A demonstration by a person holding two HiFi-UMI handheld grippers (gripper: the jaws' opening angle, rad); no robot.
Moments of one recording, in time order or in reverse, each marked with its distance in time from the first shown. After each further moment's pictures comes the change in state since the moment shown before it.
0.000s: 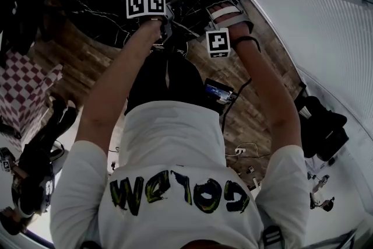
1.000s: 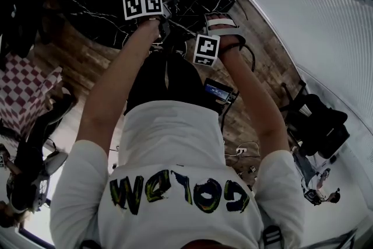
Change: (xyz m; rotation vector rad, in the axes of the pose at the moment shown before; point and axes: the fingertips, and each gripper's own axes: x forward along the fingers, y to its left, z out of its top) left arm -0.004 0.006 0.008 0.004 -0.058 0.035; right arm -0.014 0.024 0.010 0.317 0.134 0.091
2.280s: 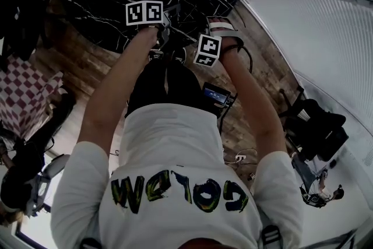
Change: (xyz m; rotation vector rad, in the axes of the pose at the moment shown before) left arm -0.009 -0.018 -0.004 0.082 0.019 -0.072; right arm 0.000 -0.002 0.002 0.129 -0.065 0.057
